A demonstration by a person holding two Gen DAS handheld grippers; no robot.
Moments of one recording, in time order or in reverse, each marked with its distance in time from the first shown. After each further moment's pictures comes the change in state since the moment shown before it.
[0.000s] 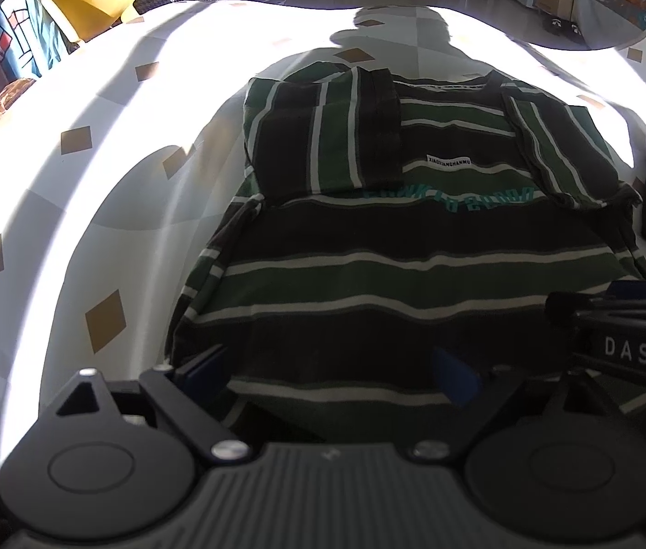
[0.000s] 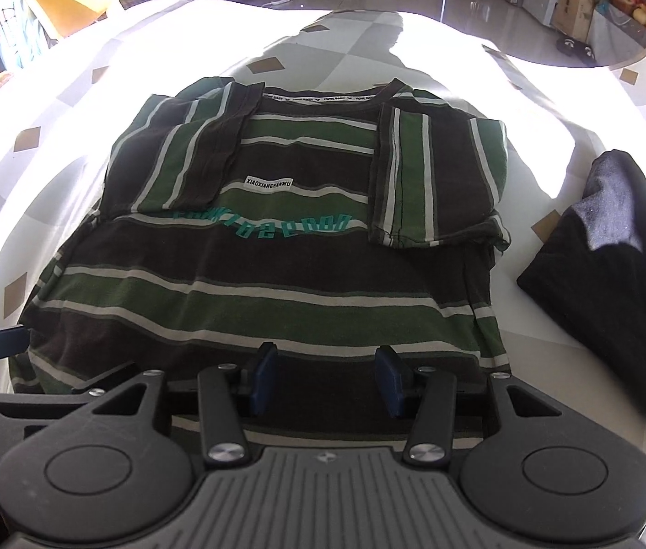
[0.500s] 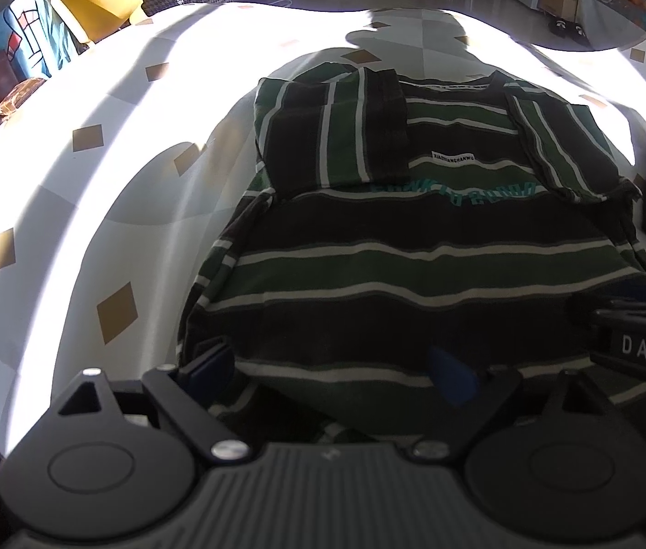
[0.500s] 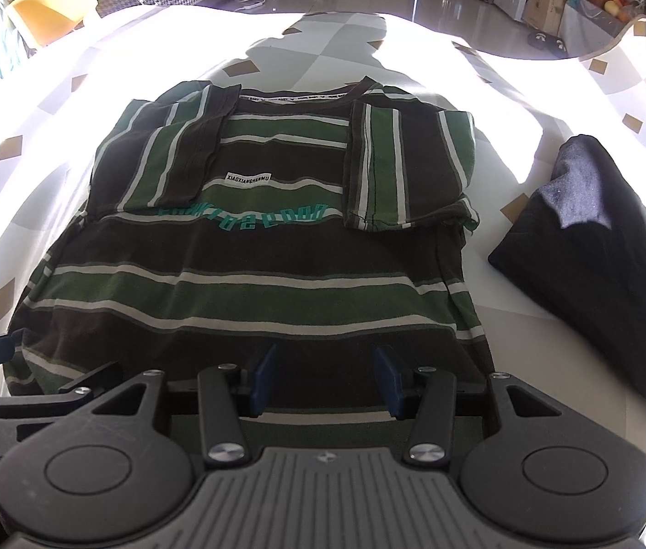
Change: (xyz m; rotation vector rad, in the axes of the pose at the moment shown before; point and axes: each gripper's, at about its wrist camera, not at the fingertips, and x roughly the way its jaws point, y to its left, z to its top) left arm -0.008 0.000 -0.007 0.004 -0.006 0.018; right arm -0.011 0.001 -0.010 0.050 0.006 -0.059
